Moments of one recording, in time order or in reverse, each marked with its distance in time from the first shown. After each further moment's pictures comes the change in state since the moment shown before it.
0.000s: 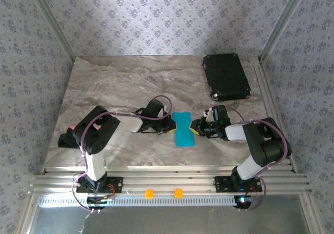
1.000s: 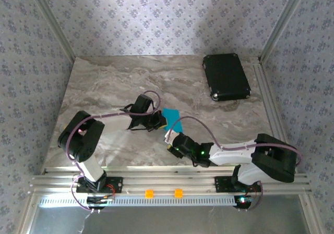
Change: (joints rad) left arm 0.110 -0.157 -0.038 -0.177 0.018 0.049; right arm 0.869 -0.162 0.034 -0.142 1.036 -0.945
